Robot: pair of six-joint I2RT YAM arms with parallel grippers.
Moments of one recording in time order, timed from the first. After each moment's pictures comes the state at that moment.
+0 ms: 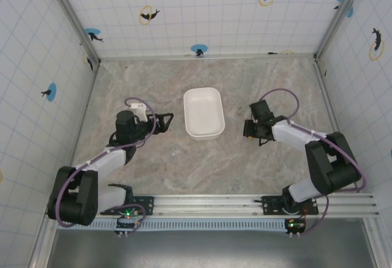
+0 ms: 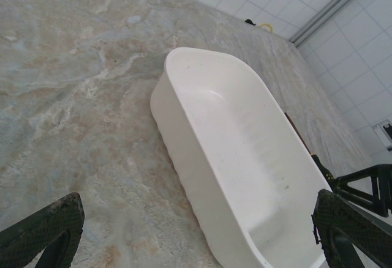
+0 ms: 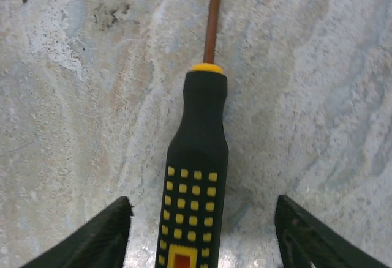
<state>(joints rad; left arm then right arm) -0.20 1.21 0.37 0.44 0.52 -0.42 0.42 1.50 0.74 -0.34 0.07 0.46</state>
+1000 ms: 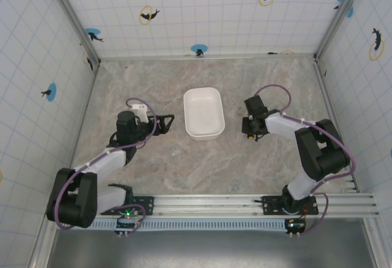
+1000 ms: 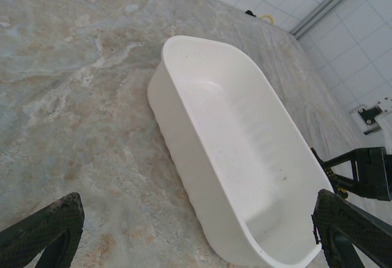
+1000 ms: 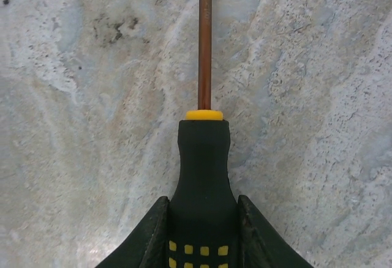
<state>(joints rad) -0.21 1.19 0.37 0.40 0.52 -0.42 0.43 1.61 0.83 -0.38 0.06 0.42</state>
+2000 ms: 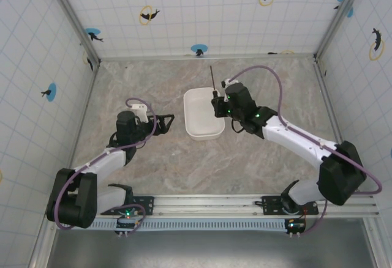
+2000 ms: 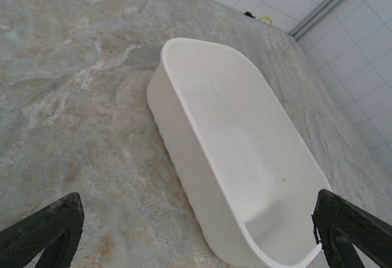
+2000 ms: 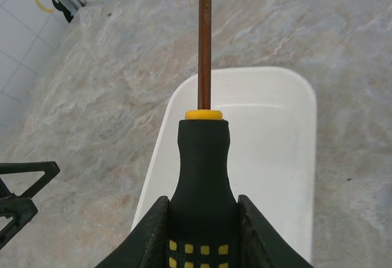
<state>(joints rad) -0.21 1.19 0.37 0.40 0.52 -0.42 0.75 1.44 1.05 -0.22 0.10 0.52</state>
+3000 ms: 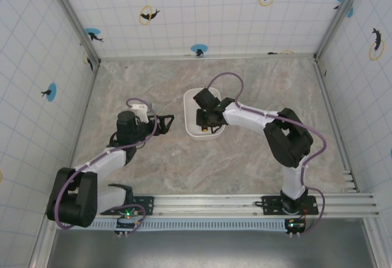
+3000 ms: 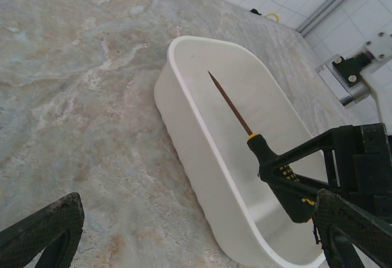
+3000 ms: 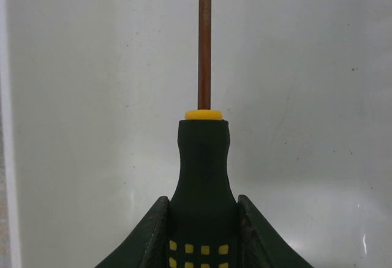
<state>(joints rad) -0.21 1.20 0.37 0.40 0.50 -0.39 0.80 1.94 1.36 -0.51 0.06 0.73</state>
